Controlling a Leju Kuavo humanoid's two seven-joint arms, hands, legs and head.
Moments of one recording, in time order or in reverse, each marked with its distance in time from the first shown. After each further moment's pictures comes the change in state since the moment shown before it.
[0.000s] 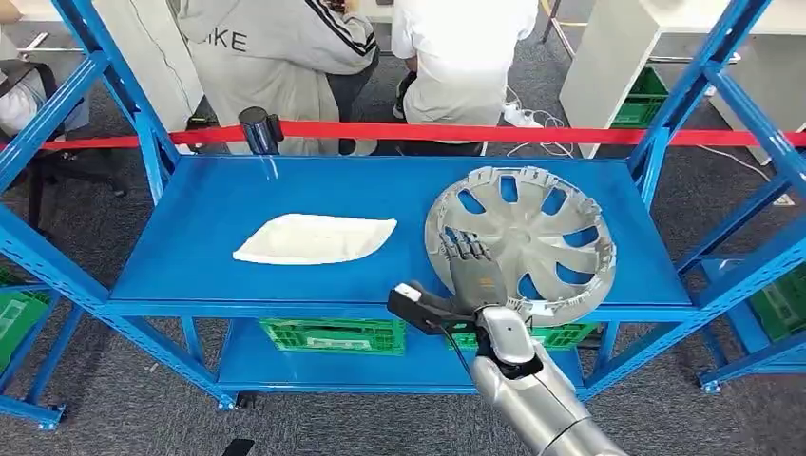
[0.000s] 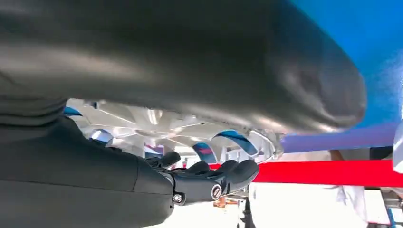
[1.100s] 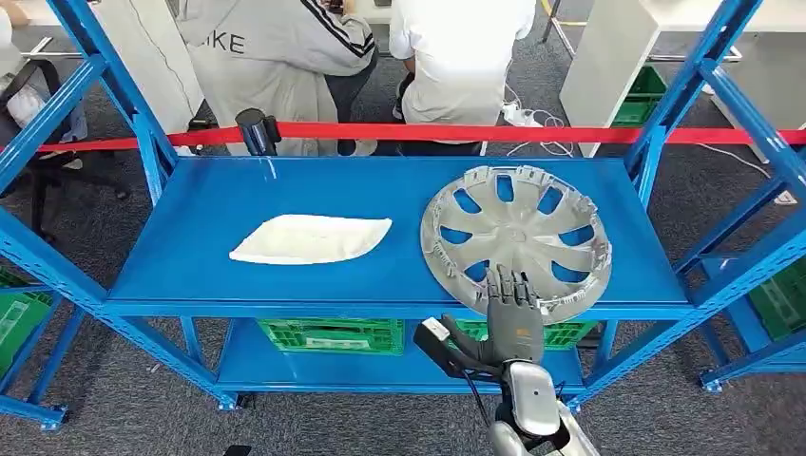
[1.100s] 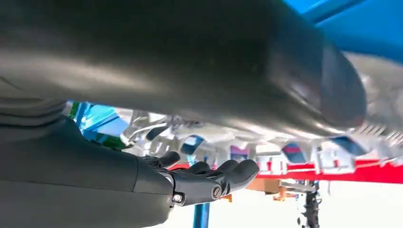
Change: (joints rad) left arm 0.017 0.000 0.021 0.000 -0.007 0.021 -0.006; right arm 0.328 -0.016 -0.114 -0.362 0.214 0.014 0.199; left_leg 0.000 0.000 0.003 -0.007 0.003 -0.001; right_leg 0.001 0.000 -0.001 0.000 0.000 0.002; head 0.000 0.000
